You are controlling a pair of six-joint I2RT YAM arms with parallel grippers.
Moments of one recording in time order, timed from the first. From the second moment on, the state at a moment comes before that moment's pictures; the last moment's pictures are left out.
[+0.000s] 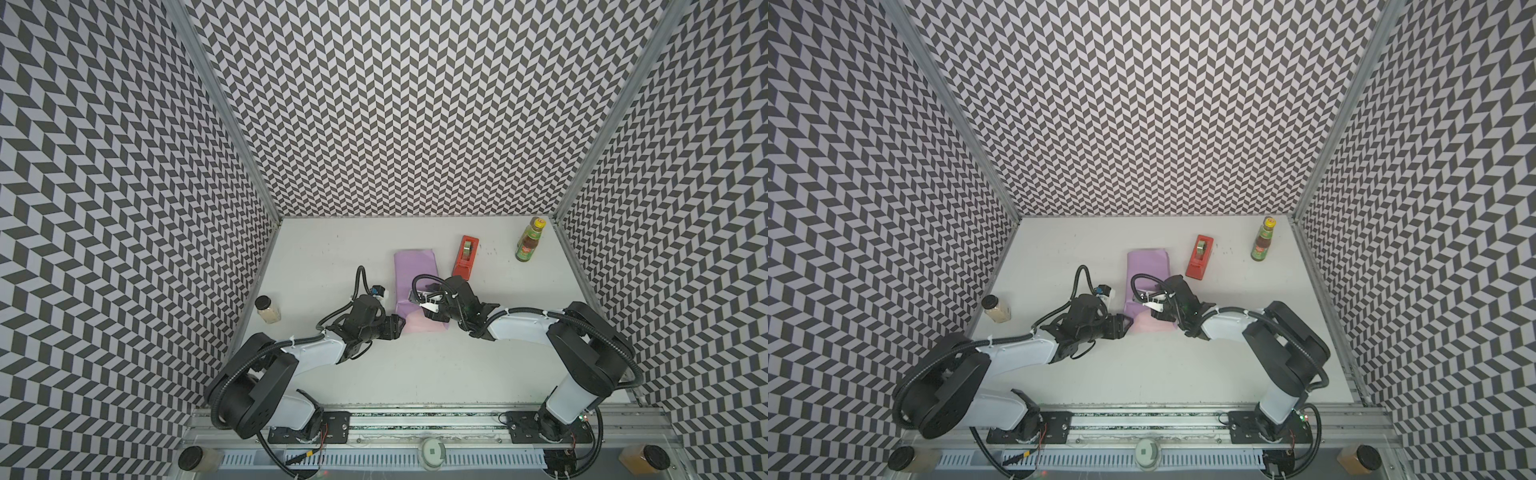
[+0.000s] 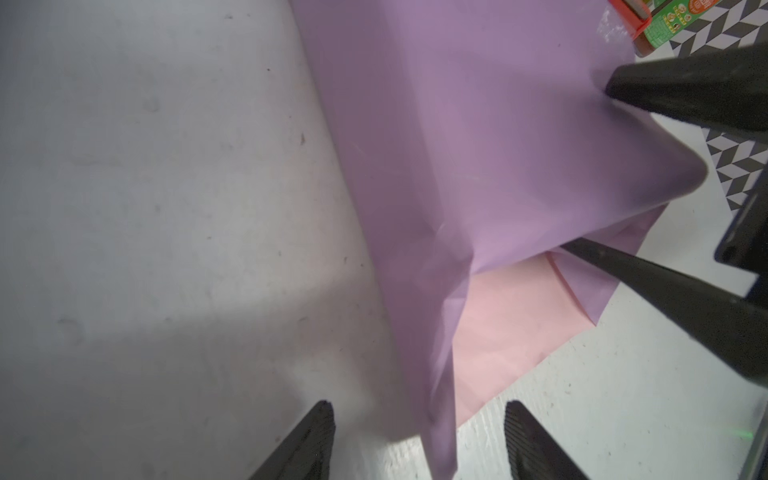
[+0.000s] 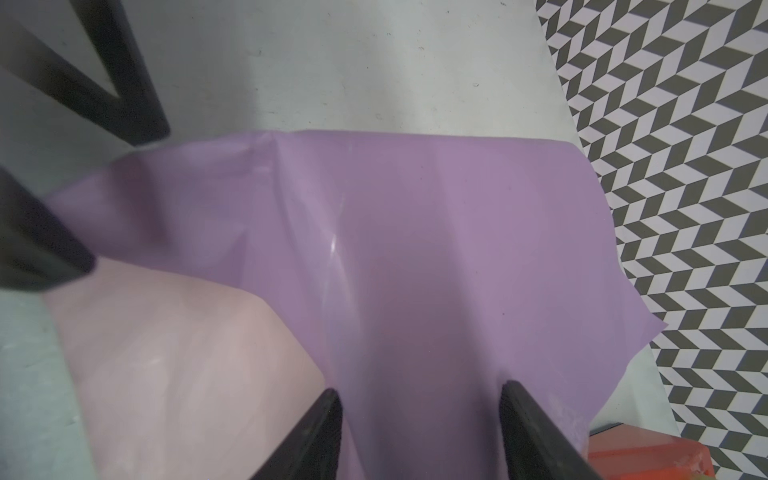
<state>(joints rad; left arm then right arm) -0.62 1.44 0.49 0.24 0.16 -0.52 0.72 1.69 0.79 0.29 0.02 -0.76</state>
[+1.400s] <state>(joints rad) -0.72 1.57 0.53 0.33 -0.05 -0.58 0.73 1.70 0.78 0.33 0.04 -0.76</state>
